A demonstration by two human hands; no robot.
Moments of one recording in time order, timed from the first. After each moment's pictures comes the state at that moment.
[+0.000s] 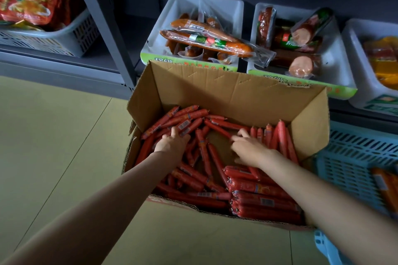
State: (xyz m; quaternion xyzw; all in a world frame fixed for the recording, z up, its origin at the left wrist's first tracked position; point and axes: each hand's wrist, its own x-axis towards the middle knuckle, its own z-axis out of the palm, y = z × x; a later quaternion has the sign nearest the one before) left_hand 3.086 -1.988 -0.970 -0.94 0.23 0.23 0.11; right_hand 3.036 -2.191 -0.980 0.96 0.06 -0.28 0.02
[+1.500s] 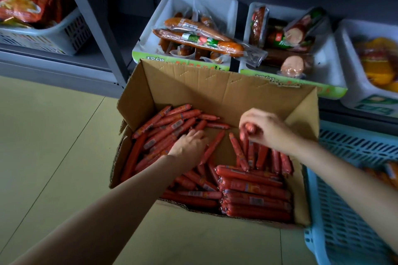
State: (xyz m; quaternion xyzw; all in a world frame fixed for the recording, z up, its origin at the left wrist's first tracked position) left_hand 3.074 -2.031 -0.980 -0.92 0.36 0.17 -0.02; right_hand 3.022 -2.252 -0.929 0.96 0.12 -0.01 -0.24
